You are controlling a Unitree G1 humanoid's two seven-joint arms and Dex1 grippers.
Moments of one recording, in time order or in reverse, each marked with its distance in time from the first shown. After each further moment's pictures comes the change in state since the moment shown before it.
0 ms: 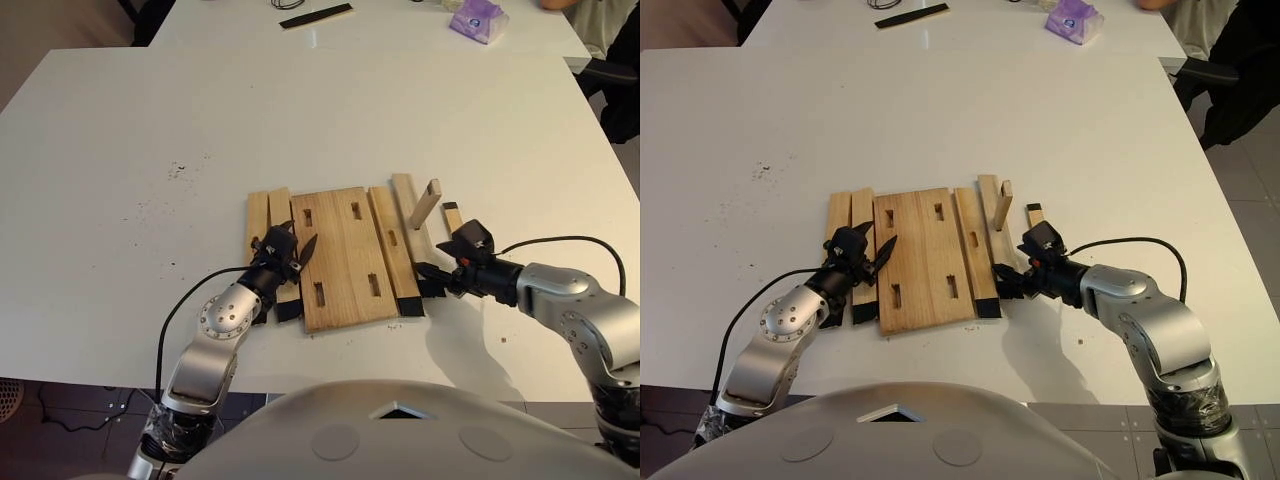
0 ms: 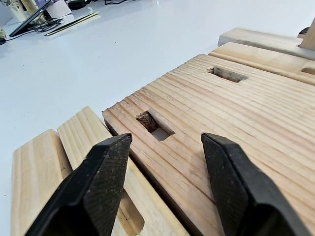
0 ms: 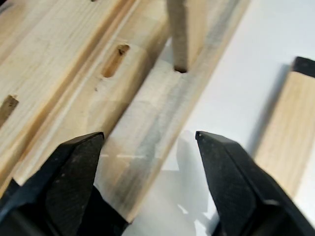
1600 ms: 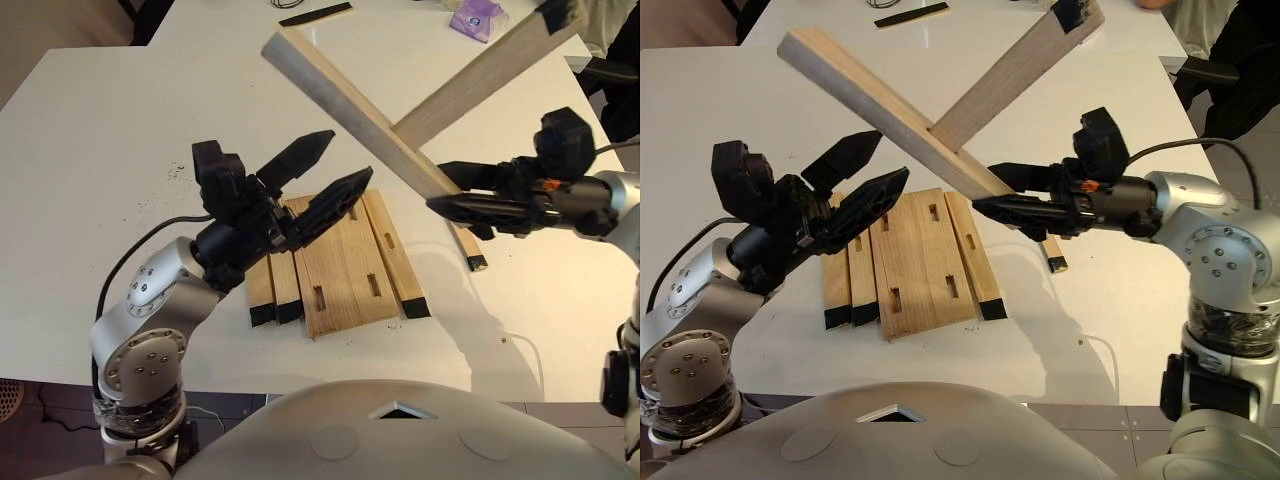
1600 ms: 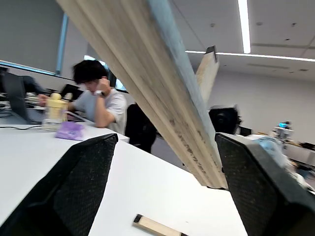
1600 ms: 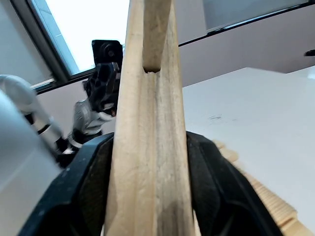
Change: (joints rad) left arm -0.243 0.049 0.336 -0.430 -1.090 0.296 -0.131; right arm -0.401 -0.137 -0.242 0.231 0.613 -0.142 0.715
